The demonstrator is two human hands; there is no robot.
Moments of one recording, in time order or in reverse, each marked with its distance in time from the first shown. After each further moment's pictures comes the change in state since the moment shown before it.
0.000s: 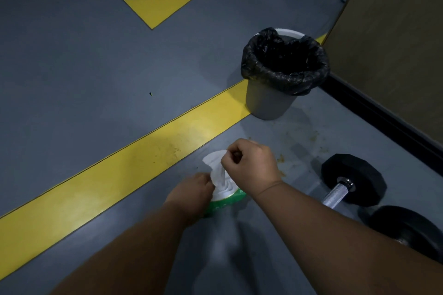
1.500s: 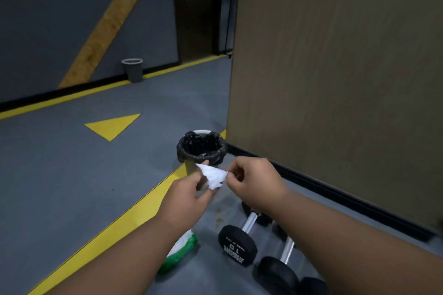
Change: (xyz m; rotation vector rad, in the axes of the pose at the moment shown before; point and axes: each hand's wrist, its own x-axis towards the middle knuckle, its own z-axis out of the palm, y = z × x) left_hand -0.177 0.191 -0.254 -0.627 0.635 0.219; right_hand -0.116 -0.135 -0.337 -0.165 0.088 0.036
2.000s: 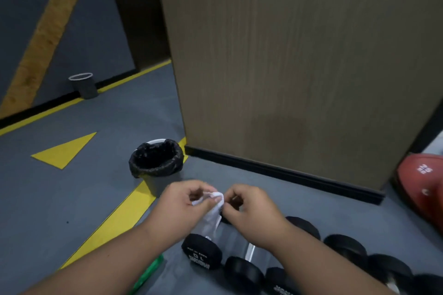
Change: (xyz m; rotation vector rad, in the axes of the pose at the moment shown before) left_hand 0.012 0.134 0.077 -0.324 -0.299 0.054; right_hand -0.091 0.104 -0.057 0.440 -0.009 0.302
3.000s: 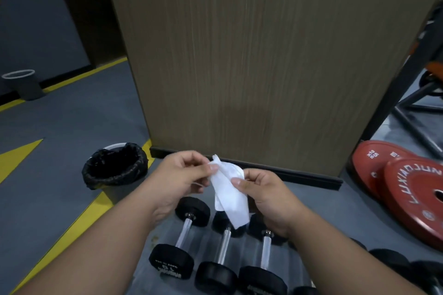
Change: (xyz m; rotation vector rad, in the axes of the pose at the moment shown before) left_hand 0.077 0.042 0.041 -0.466 -0.211 -0.283; right_hand -0.001 0.021 -0.081 0.781 0.050 0.249
